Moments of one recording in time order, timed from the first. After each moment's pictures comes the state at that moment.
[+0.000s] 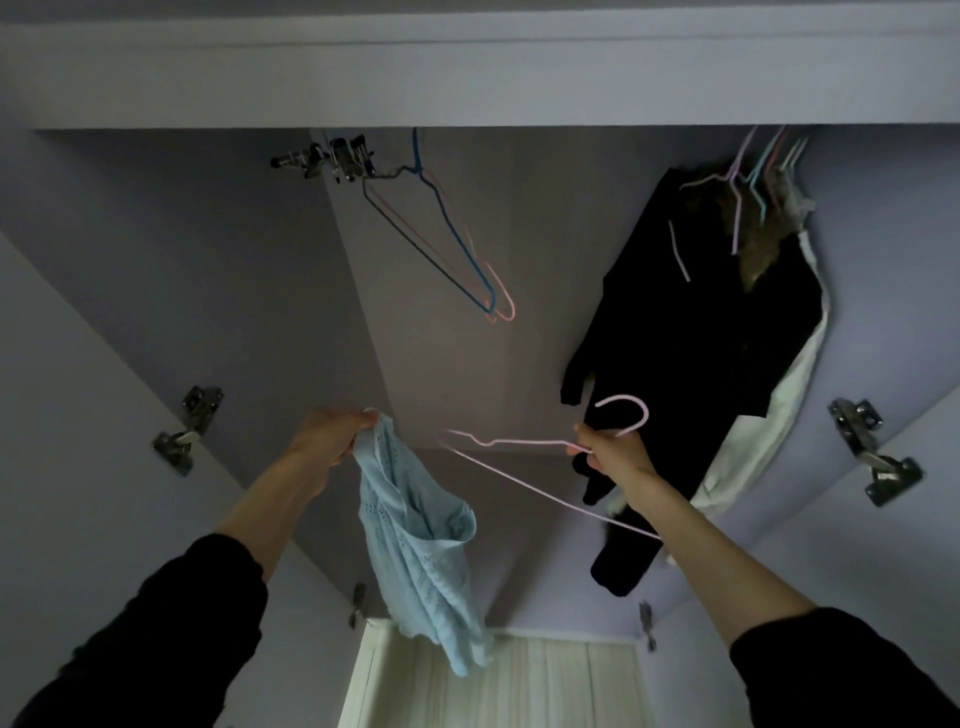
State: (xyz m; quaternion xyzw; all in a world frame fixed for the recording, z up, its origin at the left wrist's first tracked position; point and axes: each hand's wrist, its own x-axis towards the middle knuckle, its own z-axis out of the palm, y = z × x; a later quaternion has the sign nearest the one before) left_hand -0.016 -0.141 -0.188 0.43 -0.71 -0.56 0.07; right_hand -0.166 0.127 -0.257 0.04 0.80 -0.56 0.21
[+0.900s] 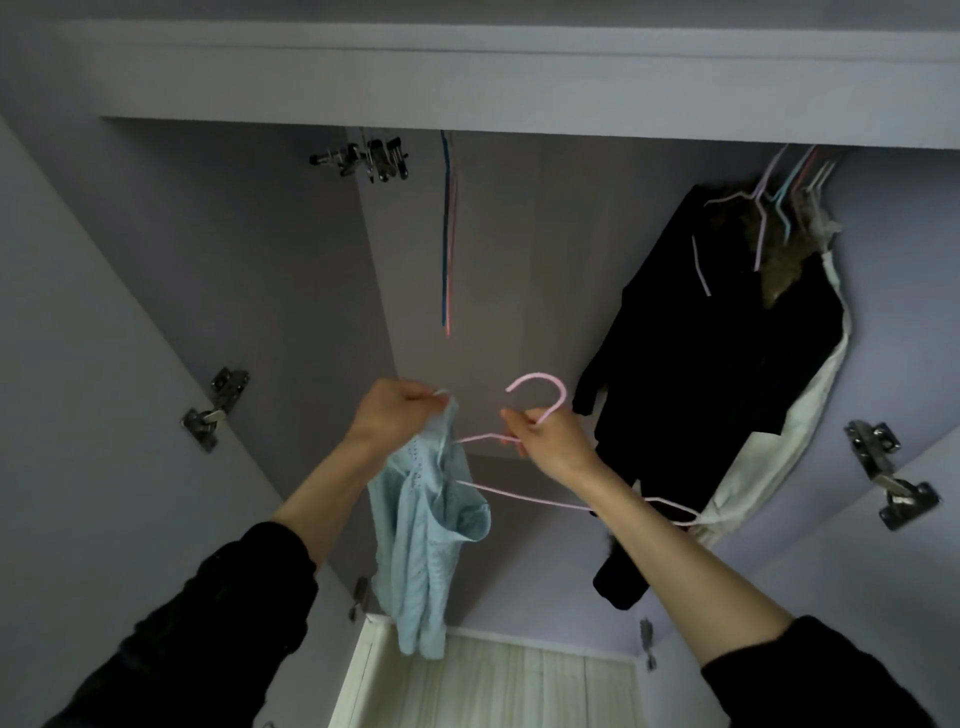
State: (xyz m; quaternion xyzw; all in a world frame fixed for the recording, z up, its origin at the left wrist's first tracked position) left_hand -0.024 -0.095 -0.166 0.31 -0.79 -0.51 0.12; right_hand -0.117 0.063 -0.201 -0.25 0.87 -0.41 0.15
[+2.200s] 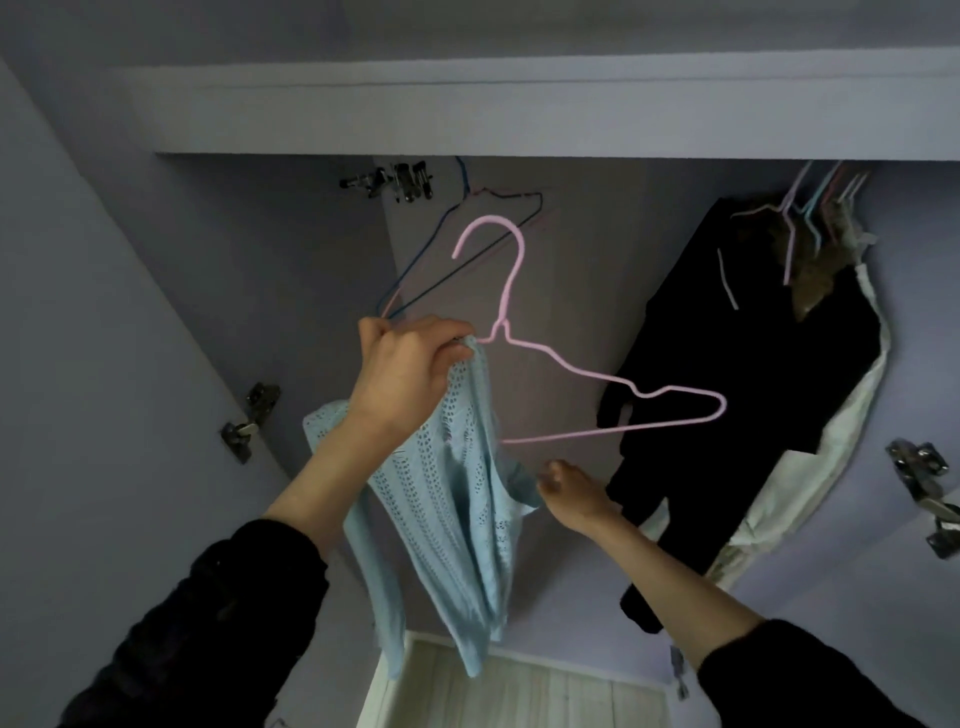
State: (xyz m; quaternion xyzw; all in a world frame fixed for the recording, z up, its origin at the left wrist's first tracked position) left_hand -0.017 -0.098 -0.105 0.07 -0.92 -0.14 0.35; right_hand -0.136 0.063 -0.286 -0.25 0.92 -0.22 0.22
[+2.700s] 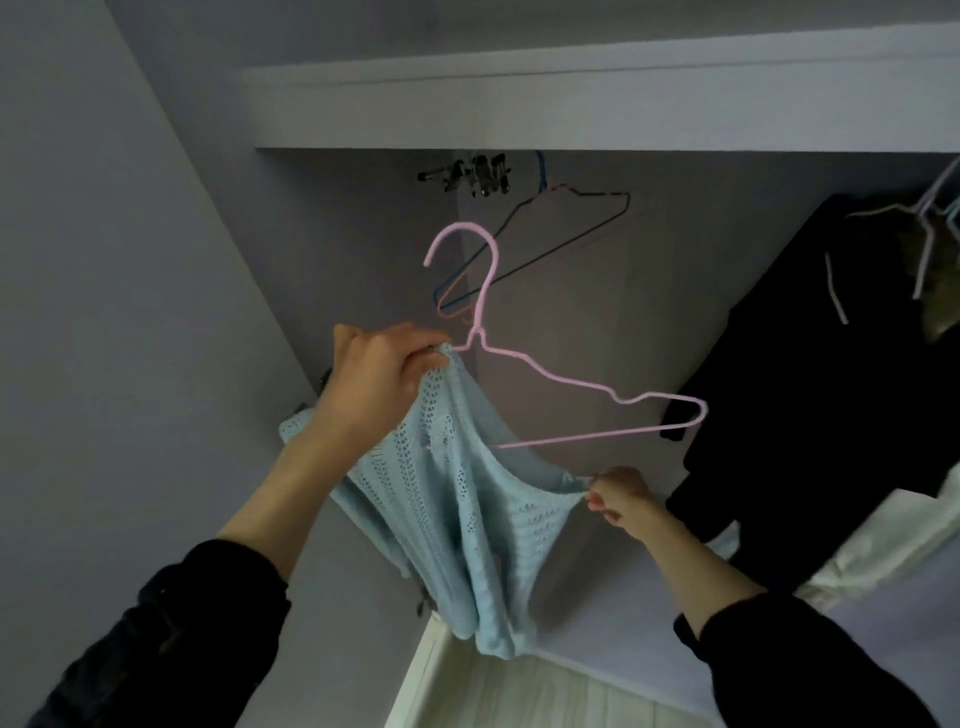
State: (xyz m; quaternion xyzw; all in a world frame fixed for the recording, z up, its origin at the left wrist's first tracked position) left_hand 0.034 -0.150 -0.102 0.14 -0.93 -0.14 0.32; right_hand -0.149 0.033 -0.293 0.01 0.80 -0.46 0.38
